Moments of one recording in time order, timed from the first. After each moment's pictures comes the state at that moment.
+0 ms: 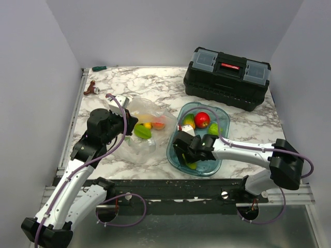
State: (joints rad) left arm -0.39 0.75 0.82 -0.38 0.20 -0.17; right arm 1.08 1.47 0.93 -0.66 0.31 0.61
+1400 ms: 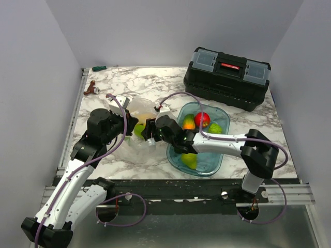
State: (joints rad) left arm -0.39 0.75 0.82 -0.39 0.20 -0.17; right arm 1.08 1.71 1.12 0.14 0.27 0.63
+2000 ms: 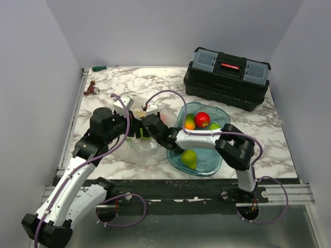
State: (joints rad) left arm -0.40 0.78 0.82 -0.39 0.28 -0.17; right arm 1.08 1.98 1.31 0.22 0.41 0.44
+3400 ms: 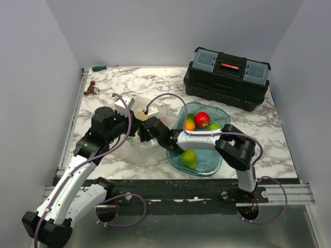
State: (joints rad) left arm -0.41 0.79 0.82 -0.39 0.26 -0.16; right arm 1.08 2.02 1.29 0.17 0.39 0.44
